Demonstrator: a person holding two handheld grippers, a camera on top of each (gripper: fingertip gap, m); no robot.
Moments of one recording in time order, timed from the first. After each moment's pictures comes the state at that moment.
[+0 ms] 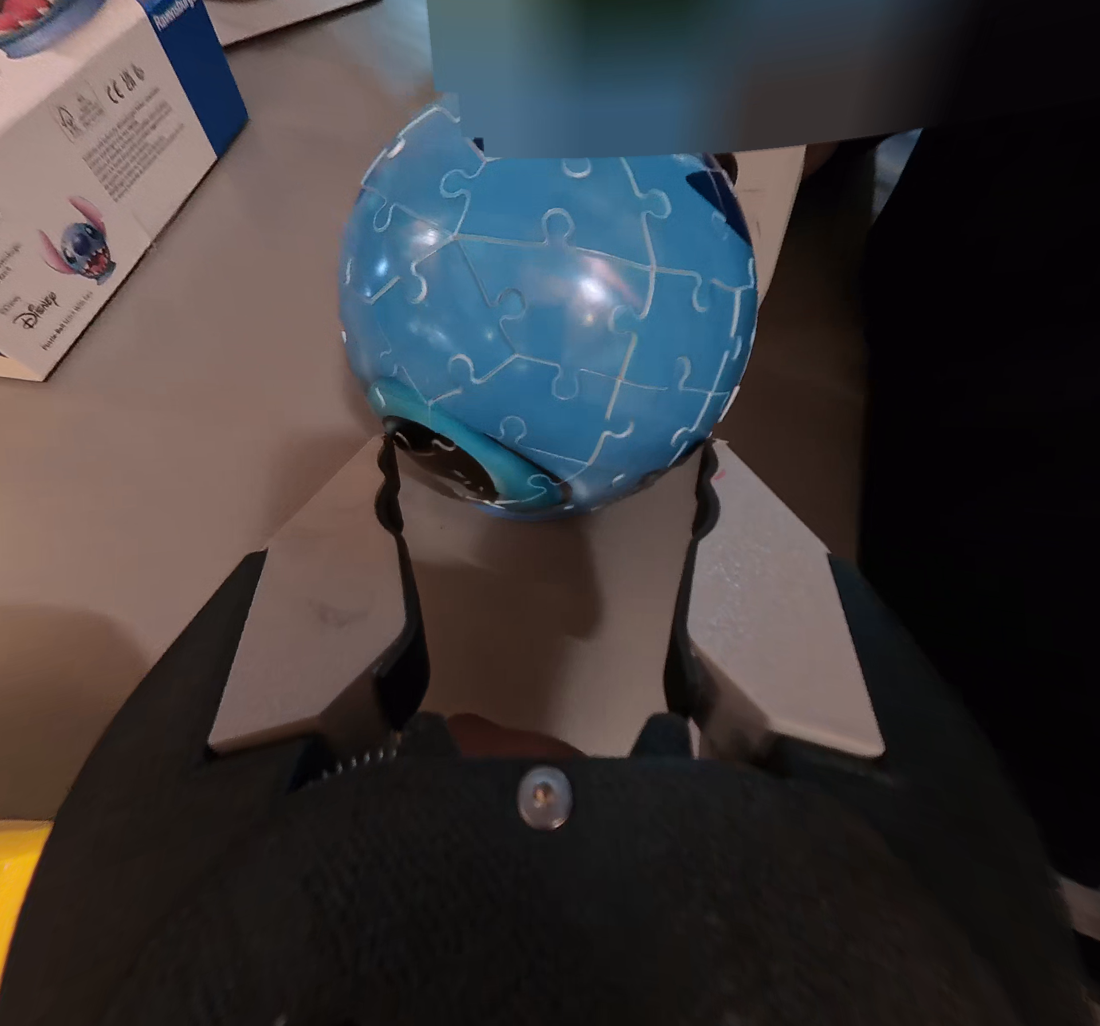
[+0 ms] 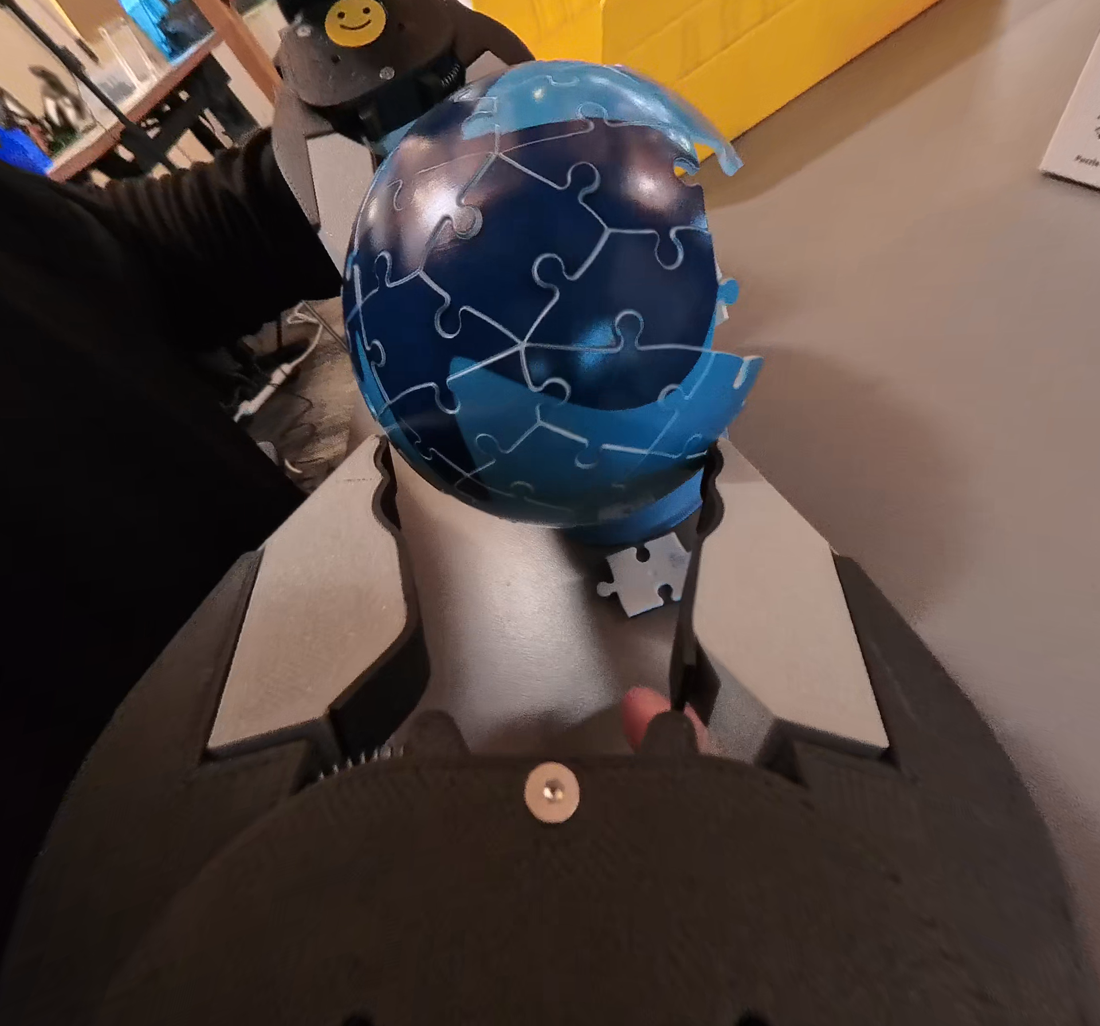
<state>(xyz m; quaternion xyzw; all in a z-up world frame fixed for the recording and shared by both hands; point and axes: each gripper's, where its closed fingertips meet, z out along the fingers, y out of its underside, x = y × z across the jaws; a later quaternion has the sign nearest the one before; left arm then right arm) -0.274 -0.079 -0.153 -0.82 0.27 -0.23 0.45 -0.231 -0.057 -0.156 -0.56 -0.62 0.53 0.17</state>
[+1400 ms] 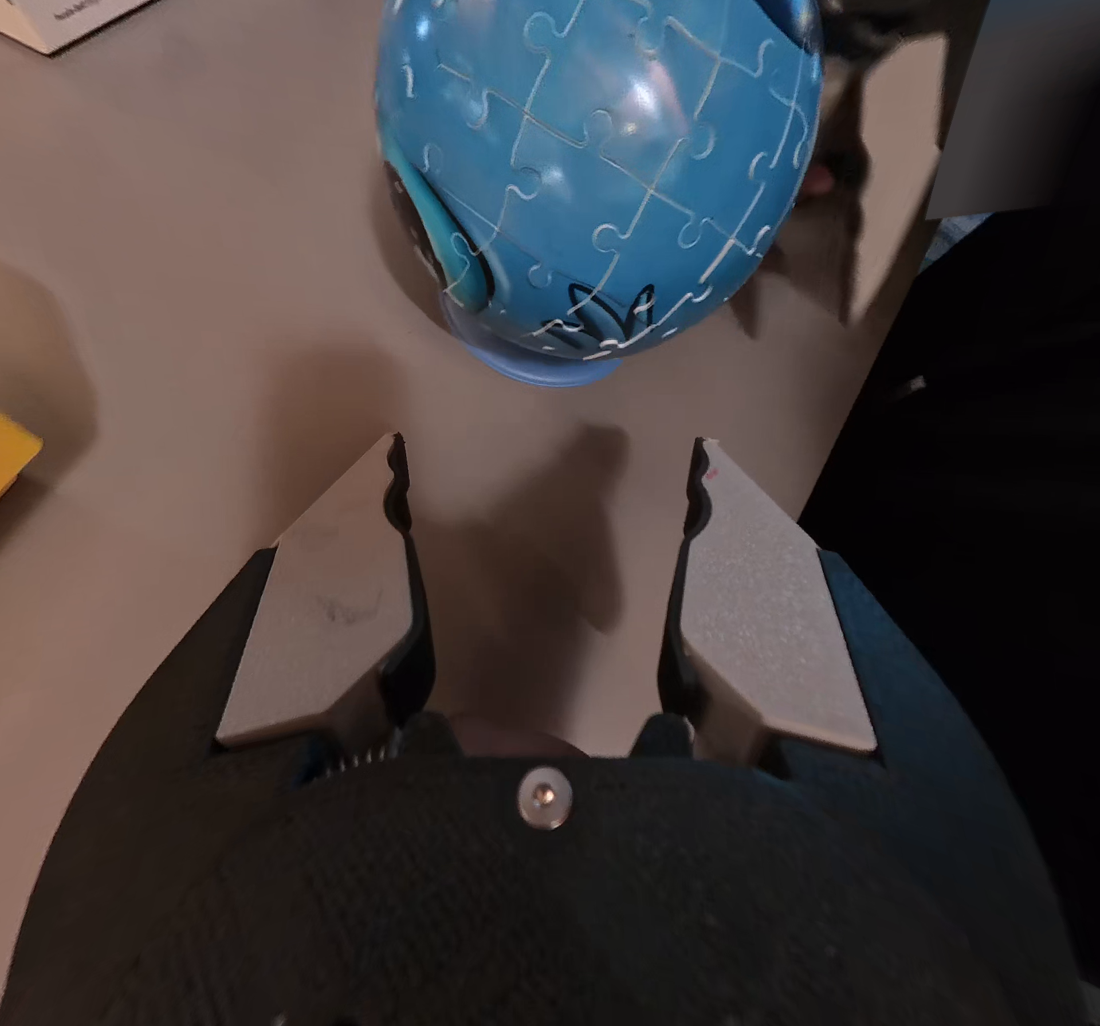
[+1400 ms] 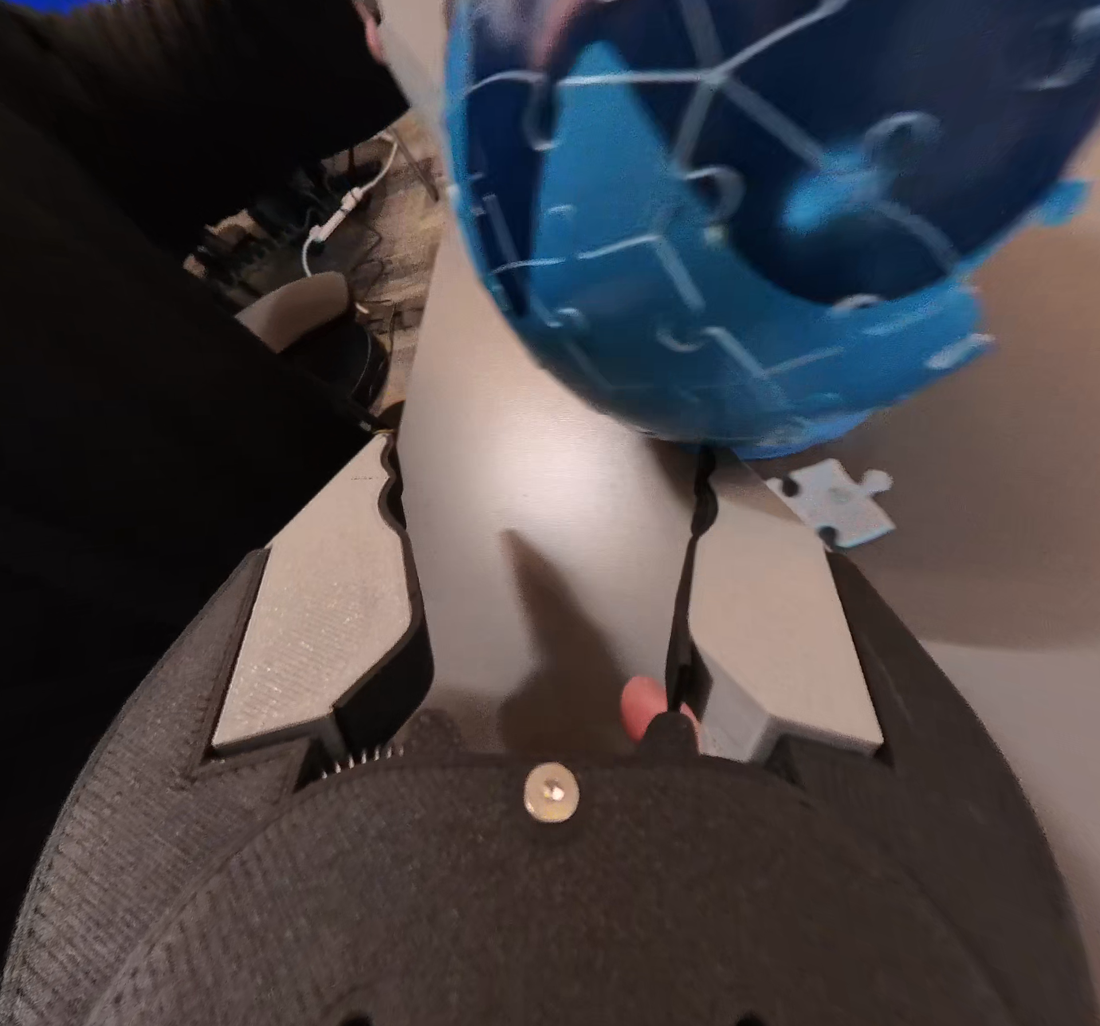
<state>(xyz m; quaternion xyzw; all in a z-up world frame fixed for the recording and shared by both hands) -0.290 -0.133 -0.182 -0.87 0.13 -0.21 0.42 -0.190 -0.108 -0.189 -0.49 -0.72 0.48 0.06</state>
